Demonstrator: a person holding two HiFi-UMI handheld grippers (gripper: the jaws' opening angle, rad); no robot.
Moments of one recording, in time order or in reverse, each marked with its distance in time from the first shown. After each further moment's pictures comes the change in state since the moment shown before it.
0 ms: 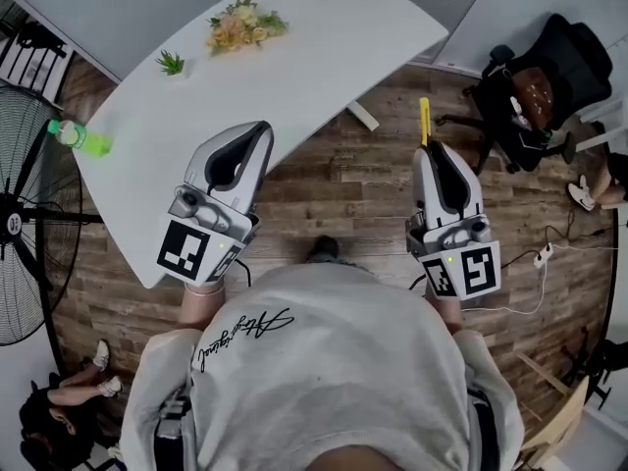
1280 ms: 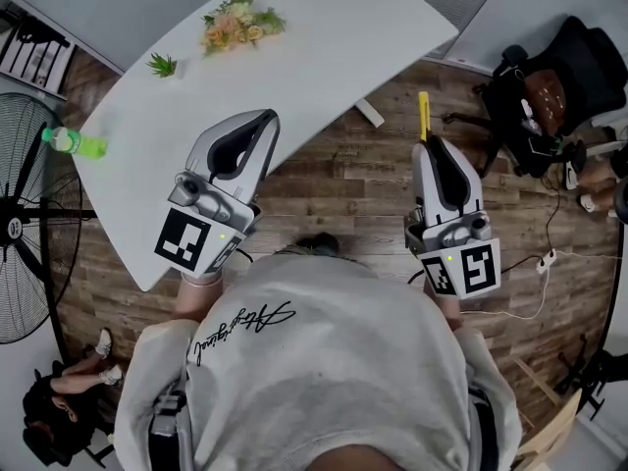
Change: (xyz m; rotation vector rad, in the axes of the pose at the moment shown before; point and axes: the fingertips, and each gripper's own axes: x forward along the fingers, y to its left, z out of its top) left arm 0.058 0.010 -0.015 0.009 0.044 -0.019; right arm 0.033 -0.040 -0.017 0.047 0.002 0.030
